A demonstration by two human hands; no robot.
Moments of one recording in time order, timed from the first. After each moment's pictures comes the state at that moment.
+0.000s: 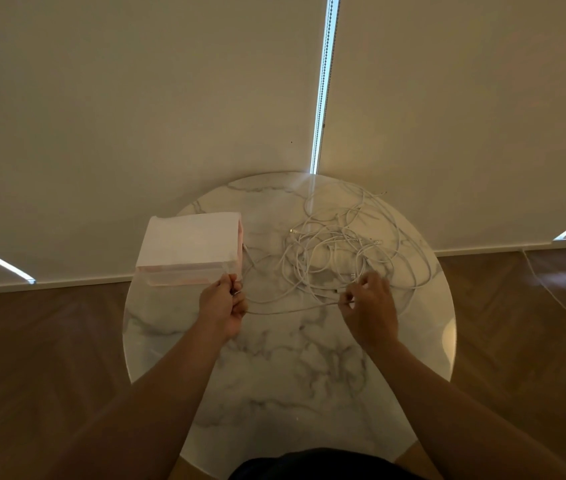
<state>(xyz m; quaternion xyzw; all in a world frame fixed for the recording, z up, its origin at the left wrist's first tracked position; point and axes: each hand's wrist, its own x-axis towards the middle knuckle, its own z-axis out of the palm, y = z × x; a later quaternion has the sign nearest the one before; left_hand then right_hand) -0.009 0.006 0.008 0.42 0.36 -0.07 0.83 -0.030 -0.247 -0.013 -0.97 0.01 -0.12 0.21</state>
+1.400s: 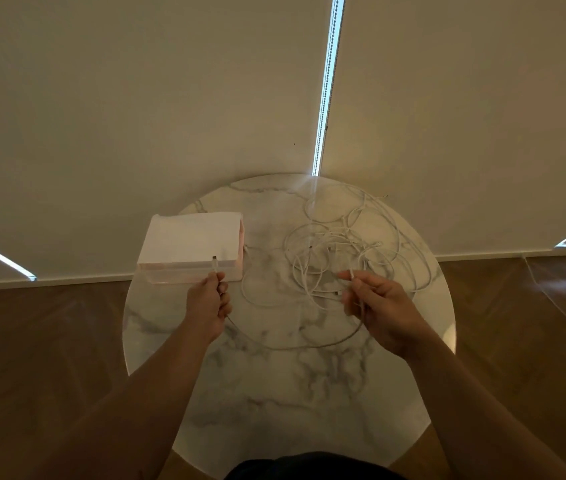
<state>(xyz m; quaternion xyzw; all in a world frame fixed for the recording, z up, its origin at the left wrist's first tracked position) -0.009 0.031 -0.004 0.49 0.36 -0.03 0.79 -0.039 -0.261 0.050 -0.57 0.06 0.15 0.80</state>
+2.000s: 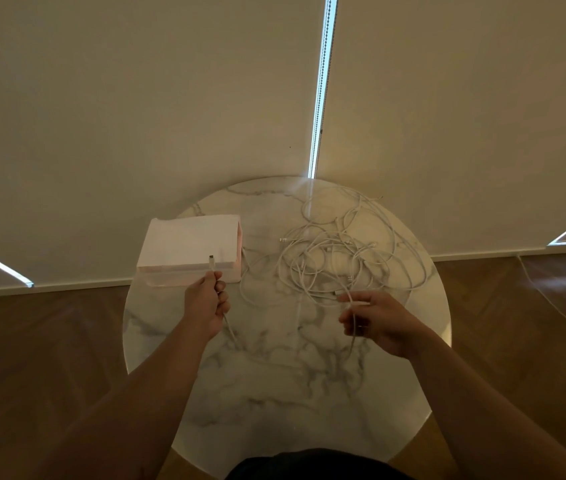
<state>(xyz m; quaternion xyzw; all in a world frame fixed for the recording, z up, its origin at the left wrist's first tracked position) -0.009 0.033 0.001 0.49 0.35 -0.02 0.80 -0.040 -0.270 0.035 -0.66 0.17 0.27 0.68</state>
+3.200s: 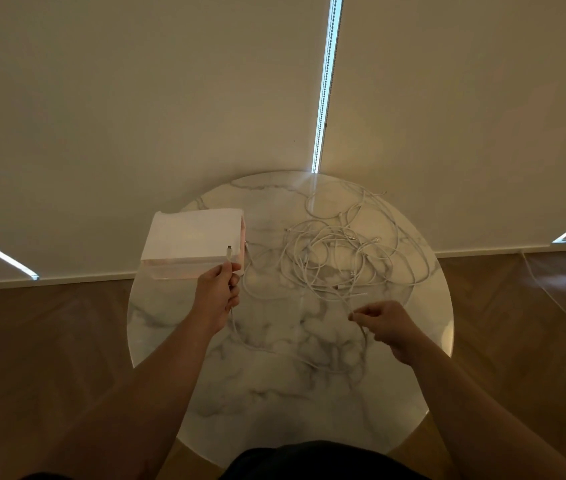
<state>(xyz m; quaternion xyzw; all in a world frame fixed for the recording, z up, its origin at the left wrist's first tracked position) -0.018 0.022 0.014 0.58 0.27 -0.06 0.76 -0.056 -0.278 0.013 -0.78 0.21 0.22 0.54</state>
